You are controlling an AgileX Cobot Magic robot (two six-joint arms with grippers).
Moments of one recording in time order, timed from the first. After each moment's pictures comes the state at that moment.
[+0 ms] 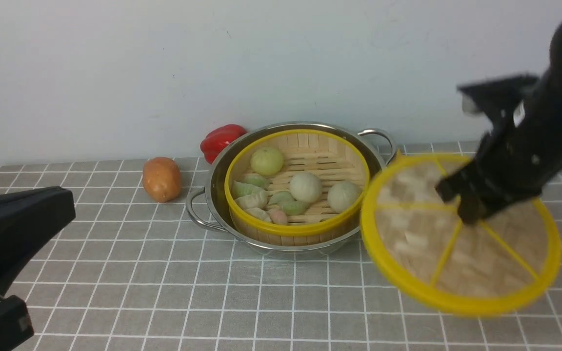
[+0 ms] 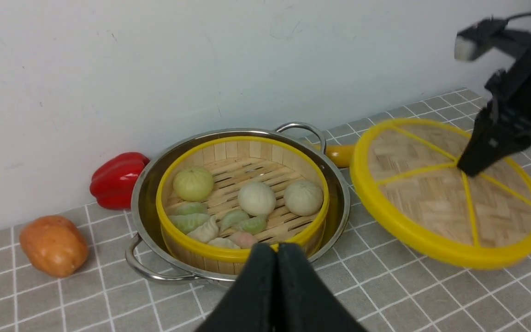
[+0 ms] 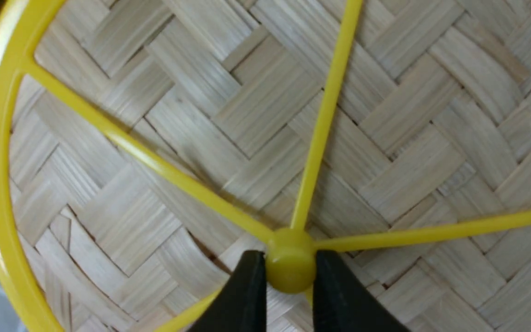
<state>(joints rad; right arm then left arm) 0.36 1.65 -1.43 0.08 1.23 0.10 -0.38 0.57 -0.77 -0.23 0.61 0.17</state>
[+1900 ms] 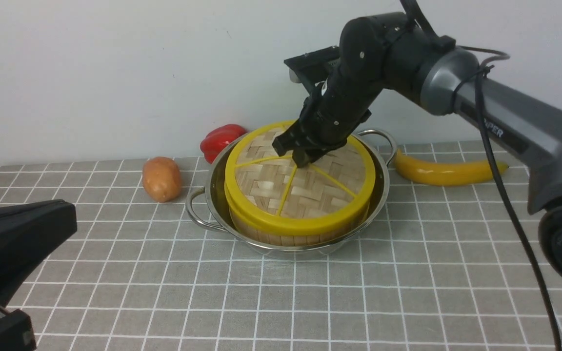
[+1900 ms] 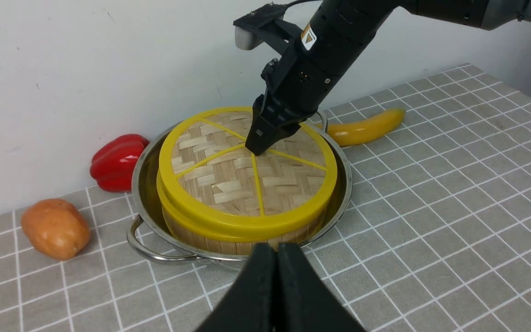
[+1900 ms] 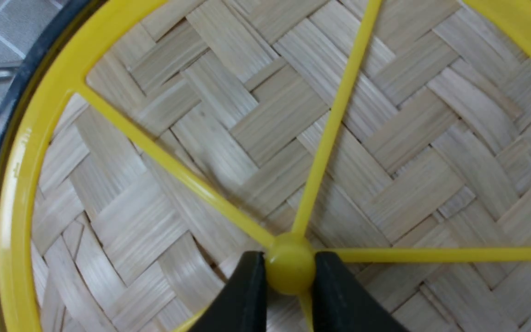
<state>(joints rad) 0.52 2.36 -2.28 0.19 1.18 -0.01 -0.38 0.57 -0.77 -0.22 0.65 0.18</state>
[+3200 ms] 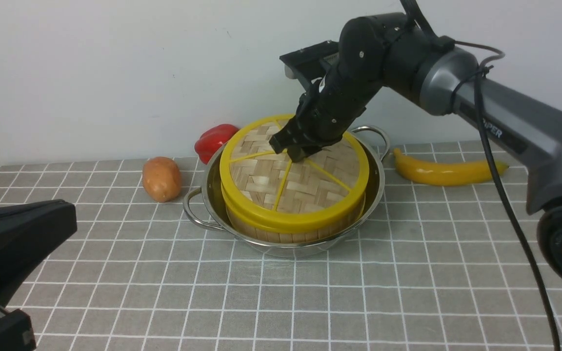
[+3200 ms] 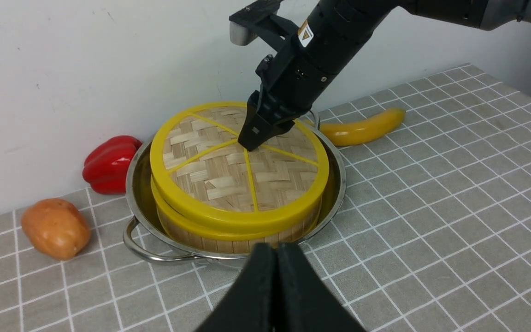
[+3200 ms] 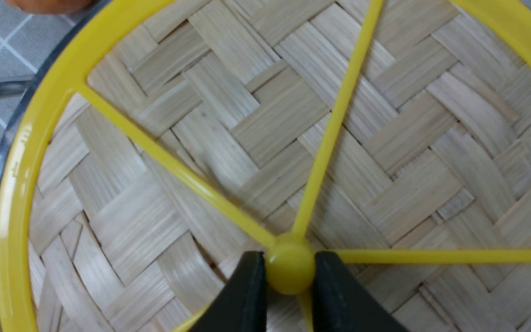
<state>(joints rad) 0.52 2.36 -2.28 0.20 1.14 -0.06 -0.38 0.57 -0.77 -0.22 0.65 0.18</state>
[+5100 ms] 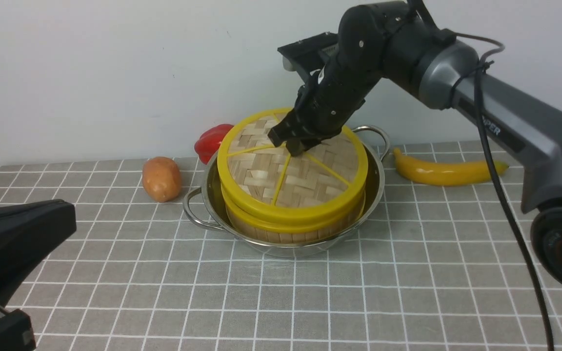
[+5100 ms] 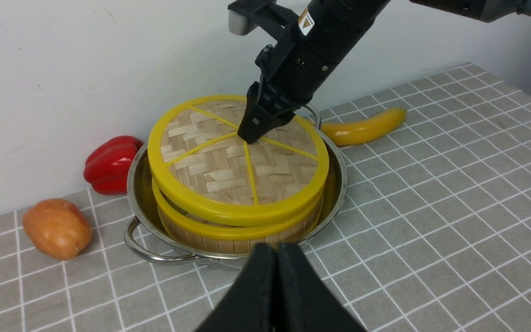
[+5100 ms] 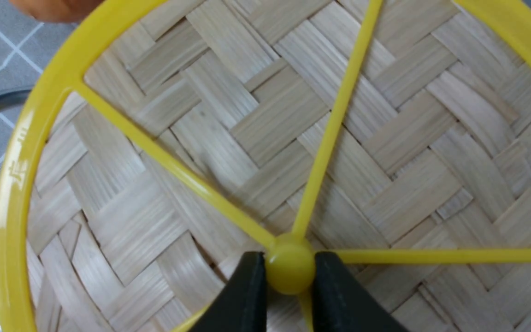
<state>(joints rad) 0.52 2.38 -2.36 0.20 1.20 -0.06 -0.38 0.57 -0.77 -0.22 0.65 0.18</state>
